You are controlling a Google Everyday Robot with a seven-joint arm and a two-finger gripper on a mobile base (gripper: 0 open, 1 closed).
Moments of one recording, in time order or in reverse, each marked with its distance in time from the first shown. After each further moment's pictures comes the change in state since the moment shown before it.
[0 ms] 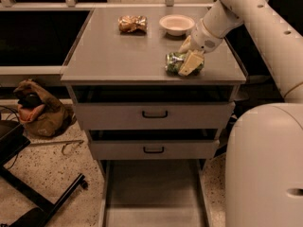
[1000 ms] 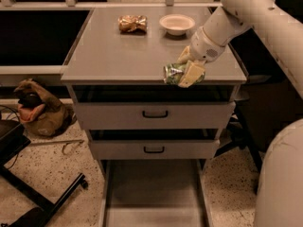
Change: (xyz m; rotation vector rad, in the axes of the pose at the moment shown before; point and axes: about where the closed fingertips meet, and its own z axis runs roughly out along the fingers) arm -0.016 0.058 -0.003 -0.073 -0.015 -0.051
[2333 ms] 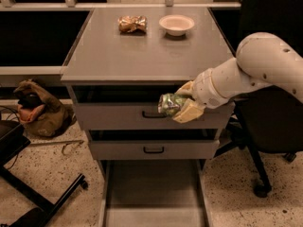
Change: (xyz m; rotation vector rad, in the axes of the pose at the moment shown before) arm -0.005 0.103 0.031 0.179 -0.141 0.093
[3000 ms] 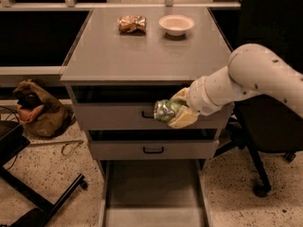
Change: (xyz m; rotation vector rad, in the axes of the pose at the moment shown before) arm 0.004 0.010 0.020 0.004 0.004 -0.007
